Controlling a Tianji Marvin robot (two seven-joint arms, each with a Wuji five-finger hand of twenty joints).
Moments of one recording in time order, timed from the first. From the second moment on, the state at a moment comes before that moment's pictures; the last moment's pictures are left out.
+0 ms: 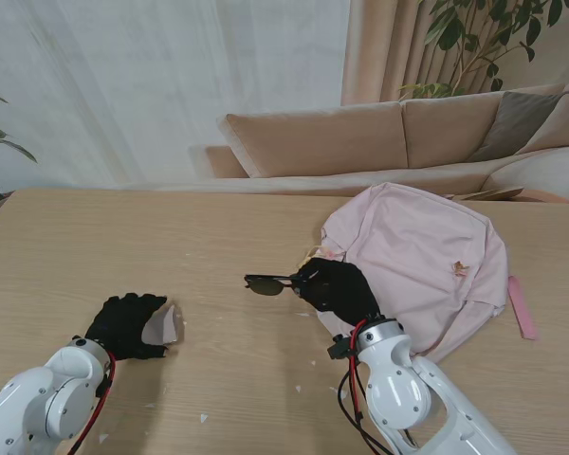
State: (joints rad) left arm 1.79 -1.03 -1.43 -1.66 1.09 0.01 -0.19; right arm -1.67 -1.18 1.09 -1.71 -0.45 -0.06 -0.32; left_hand 0.31 -0.50 0.79 -0.15 0.18 0.17 0.05 0.34 0.18 0.08 0.13 0.33 0.09 0.13 0.11 0.48 -0.02 0.17 0.21 0.68; right_hand 0.72 -0.68 0.94 -0.22 0.90 -0.06 0.90 0.17 1.21 0.12 0.58 0.32 1.18 0.17 0.69 0.48 0.72 0.33 1.38 0.67
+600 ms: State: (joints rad) left arm 1.77 -1.04 -1.38 -1.59 0.99 0.08 -0.11; right arm -1.67 -1.18 1.09 -1.71 -0.45 -0.06 -0.32; left_hand 0.45 -0.51 0.75 -0.16 0.14 0.14 0.65 0.93 0.18 0.07 0.20 0.44 0.09 0.12 0.16 0.53 0.01 0.17 0.21 0.71; right_hand 0.72 -0.68 0.94 -0.22 0.90 -0.06 0.90 0.18 1.21 0.12 0.58 0.33 1.18 0.17 0.69 0.48 0.72 0.33 1.38 0.67
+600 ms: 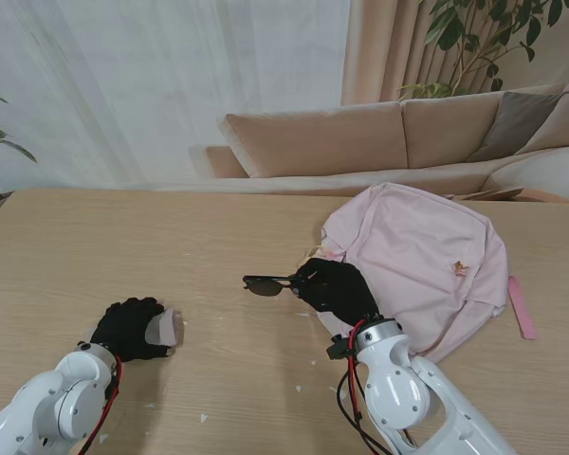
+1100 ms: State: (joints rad) left arm 1.77 -1.06 -1.39 -1.57 0.92 0.04 0.02; right arm -1.66 -1.18 1.08 -1.71 -0.45 -0.06 -0.32; left_hand 0.65 -0.50 0.74 -0.13 0.14 0.03 0.67 1.19 0.39 0.07 0.71 0.63 0.33 0.17 0.58 0.71 0.11 0.21 0.75 0.81; right_hand 0.72 -0.68 0.94 -0.22 0.90 -0.06 0.90 0.18 1.21 0.12 0.58 0.33 1.18 0.17 0.69 0.48 0.72 0.33 1.38 0.67
